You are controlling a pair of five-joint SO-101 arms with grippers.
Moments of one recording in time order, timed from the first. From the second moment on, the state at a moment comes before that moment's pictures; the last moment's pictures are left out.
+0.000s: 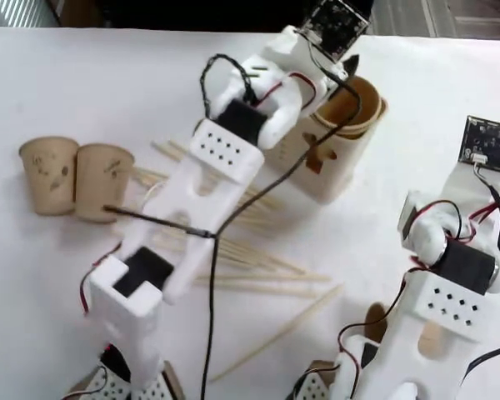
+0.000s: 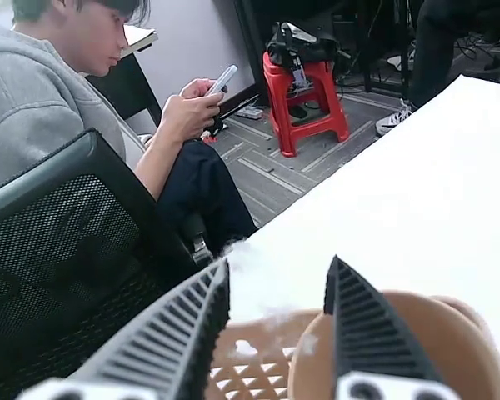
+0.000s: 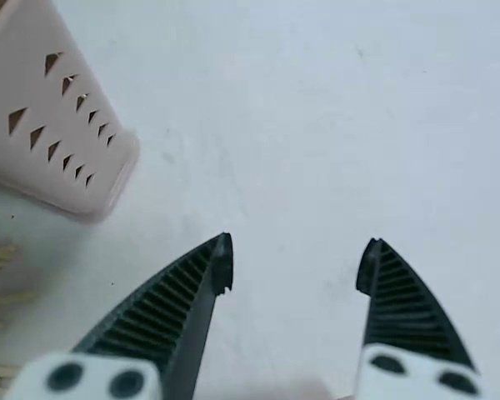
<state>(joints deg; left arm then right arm) 28.6 21.8 -34.8 40.0 -15.6 22.4 -49.6 35.9 70.1 8.8</state>
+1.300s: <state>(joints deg) 21.0 -7.6 -35.9 102.4 -12.5 8.4 -30.0 23.7 98.1 37.4</state>
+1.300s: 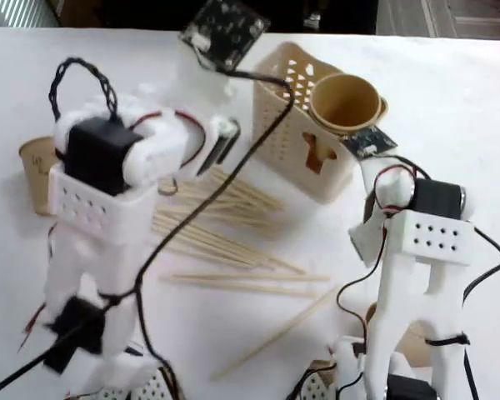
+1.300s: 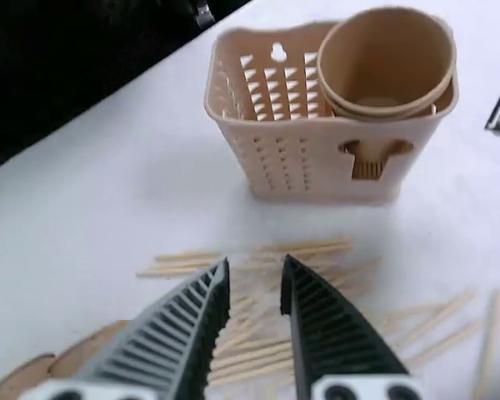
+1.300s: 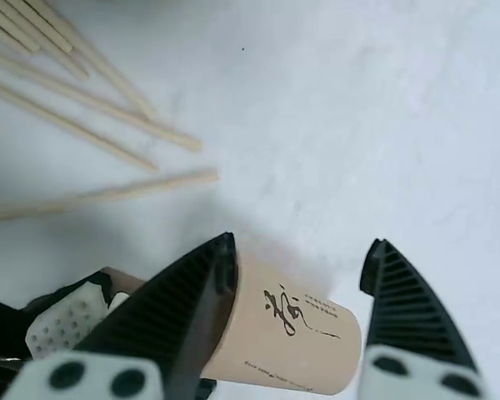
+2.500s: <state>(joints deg) 21.0 -48.9 34.4 74.2 -12.5 22.8 -29.6 44.8 95.6 63.8</state>
